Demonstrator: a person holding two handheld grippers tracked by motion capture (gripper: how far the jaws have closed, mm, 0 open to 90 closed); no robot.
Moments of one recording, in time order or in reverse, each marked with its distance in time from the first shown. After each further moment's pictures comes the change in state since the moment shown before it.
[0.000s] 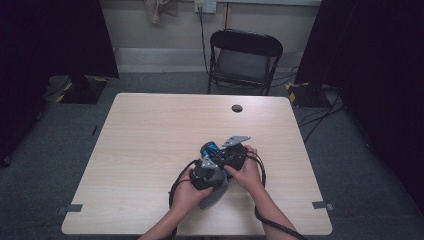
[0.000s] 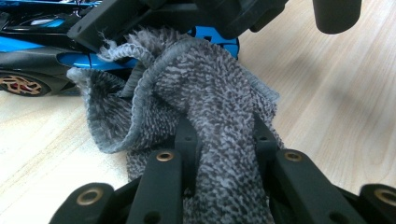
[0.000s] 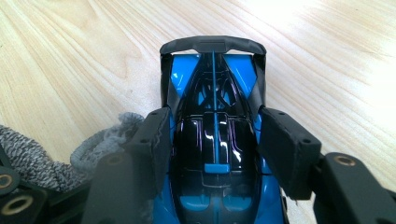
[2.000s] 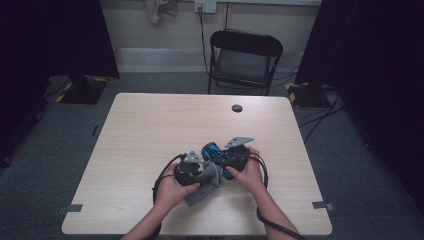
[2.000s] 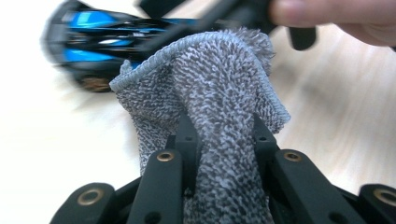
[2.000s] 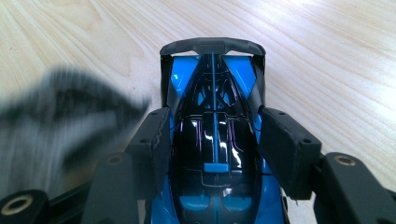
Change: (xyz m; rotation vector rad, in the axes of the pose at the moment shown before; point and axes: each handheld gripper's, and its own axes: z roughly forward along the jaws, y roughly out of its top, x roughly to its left) left arm 0.022 0.001 -0.053 -0.045 -0.033 -0.011; right arm -0.003 -0.007 -0.004 -0.023 0.019 0.018
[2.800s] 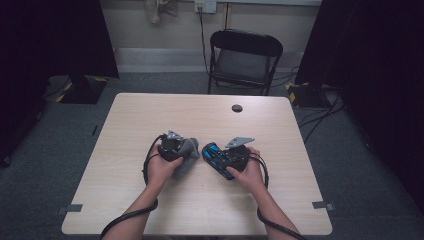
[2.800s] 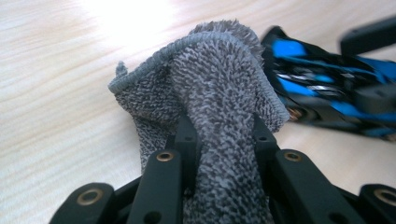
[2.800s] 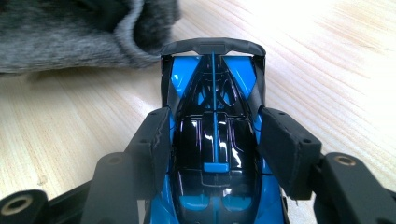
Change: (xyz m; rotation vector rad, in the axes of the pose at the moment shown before) left arm 0.087 0.008 0.006 -0.044 0.261 -0.141; right arm 0.000 -0.001 -0.001 -0.003 0.004 0.002
